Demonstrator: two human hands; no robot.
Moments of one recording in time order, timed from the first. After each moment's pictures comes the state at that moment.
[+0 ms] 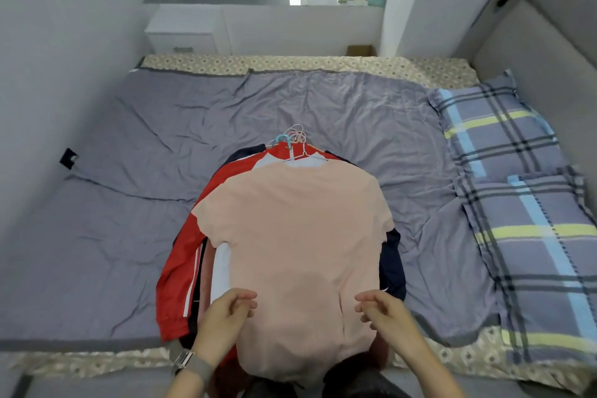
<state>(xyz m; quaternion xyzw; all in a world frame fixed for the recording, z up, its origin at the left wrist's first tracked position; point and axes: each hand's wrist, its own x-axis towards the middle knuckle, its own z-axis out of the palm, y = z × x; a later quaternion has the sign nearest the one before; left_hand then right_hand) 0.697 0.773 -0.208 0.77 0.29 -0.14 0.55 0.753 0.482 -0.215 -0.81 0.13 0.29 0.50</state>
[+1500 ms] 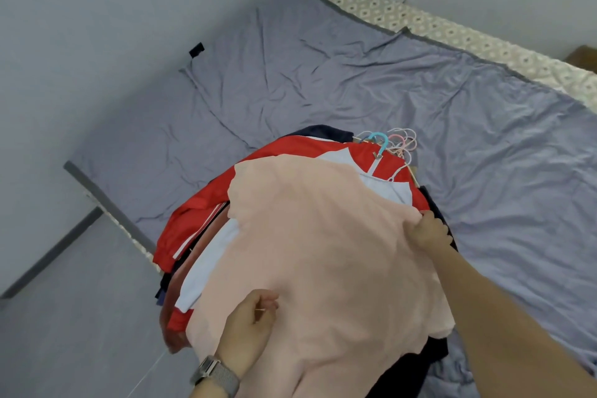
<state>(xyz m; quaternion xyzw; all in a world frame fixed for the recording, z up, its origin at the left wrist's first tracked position) 0.829 0.660 -0.266 0.66 0.54 -0.02 0.52 1.187 0.553 -0.406 -0.94 -0.09 0.32 0.09</state>
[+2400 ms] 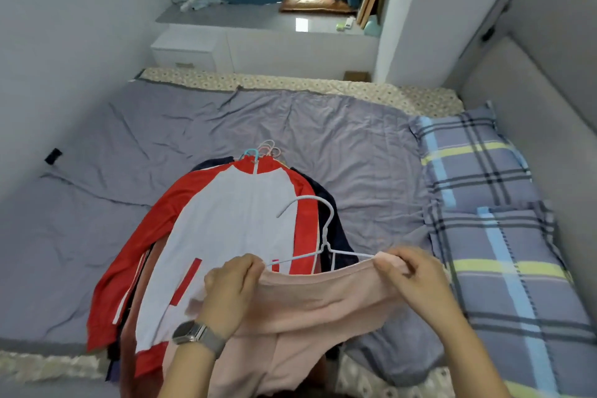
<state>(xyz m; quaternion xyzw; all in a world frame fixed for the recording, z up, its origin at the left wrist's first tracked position) 0.779 0.594 -0.160 0.92 0.13 0.01 0.37 0.867 0.304 -0.149 -0.90 -0.11 0.03 0.42</state>
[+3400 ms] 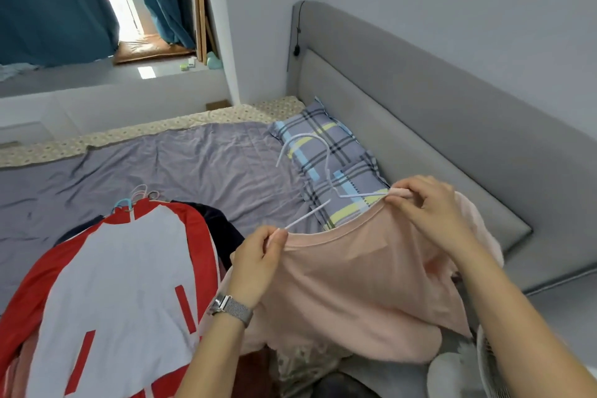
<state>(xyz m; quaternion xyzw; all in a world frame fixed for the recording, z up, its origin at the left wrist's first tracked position) 0.765 0.388 -0.088 0.85 -0.07 -0.01 0.52 0.740 0.101 -0.024 -0.93 0.02 -0.21 0.29</state>
